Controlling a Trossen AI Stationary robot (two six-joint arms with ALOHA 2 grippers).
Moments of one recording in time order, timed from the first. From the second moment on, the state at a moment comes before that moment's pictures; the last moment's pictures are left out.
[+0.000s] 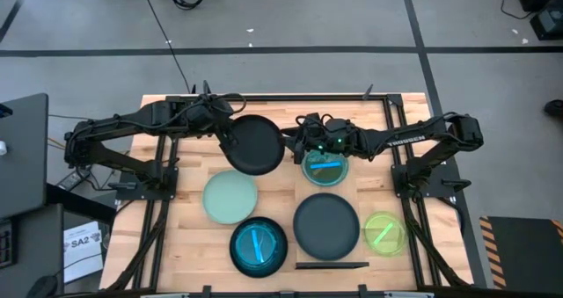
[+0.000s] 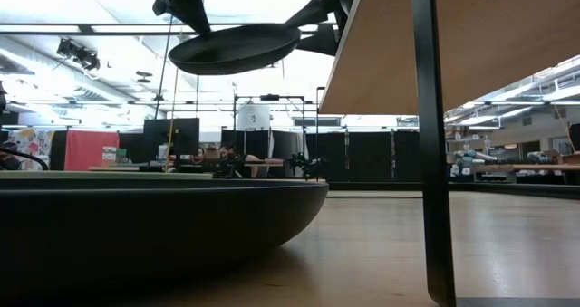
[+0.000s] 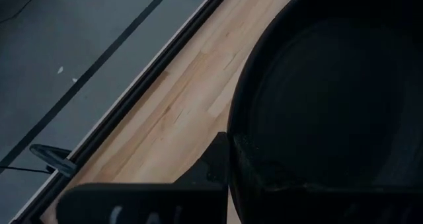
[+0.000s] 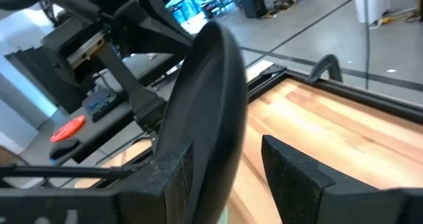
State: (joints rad) left arm 0.17 1.23 1.34 -0.98 -0.42 -0.28; right arm -0.08 1.48 0.90 0.45 0.21 0.50
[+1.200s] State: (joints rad) left arm 0.16 1.23 1.34 -0.97 -0.32 -0.30; right arm -0.10 1.48 0.90 0.41 0.28 0.49
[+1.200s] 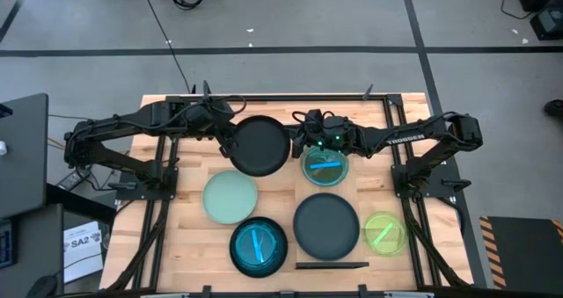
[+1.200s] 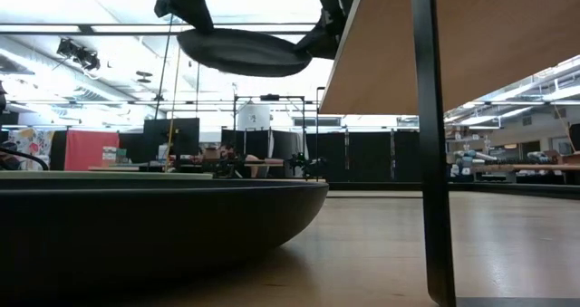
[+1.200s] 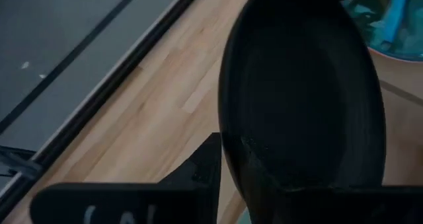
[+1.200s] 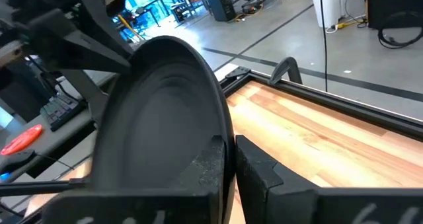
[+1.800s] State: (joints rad) left arm 0.17 1.21 1.34 -0.89 -0.25 -0.22; right arm -0.12 1.48 0.90 0.38 0.30 0.49
